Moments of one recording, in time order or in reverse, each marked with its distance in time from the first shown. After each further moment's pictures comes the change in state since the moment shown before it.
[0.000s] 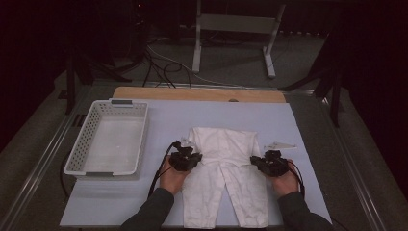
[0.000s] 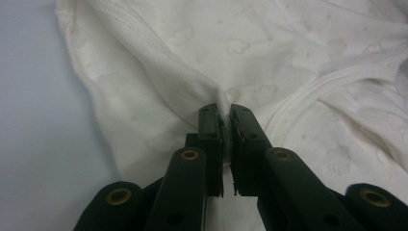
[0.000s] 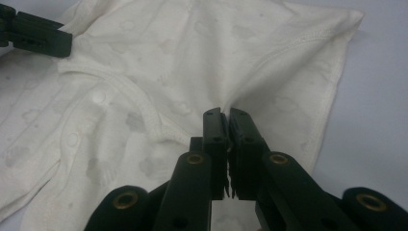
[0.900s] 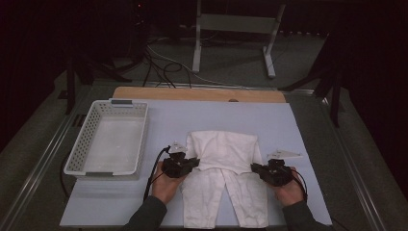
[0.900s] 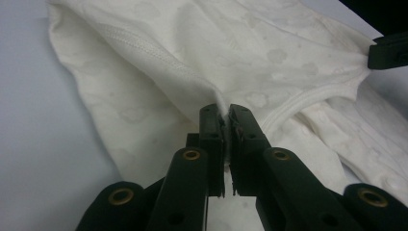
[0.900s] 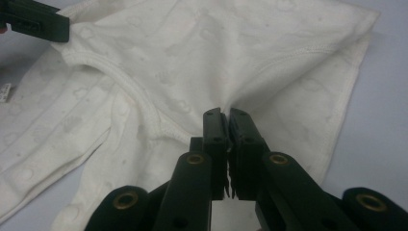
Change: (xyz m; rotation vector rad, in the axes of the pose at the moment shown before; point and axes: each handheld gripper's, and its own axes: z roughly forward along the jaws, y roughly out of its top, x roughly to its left) left arm -0.004 -0.017 -0.036 -0.058 -0.114 -0.044; right arm 0.016 -0.015 -0.024 -0.016 0.053 -0.008
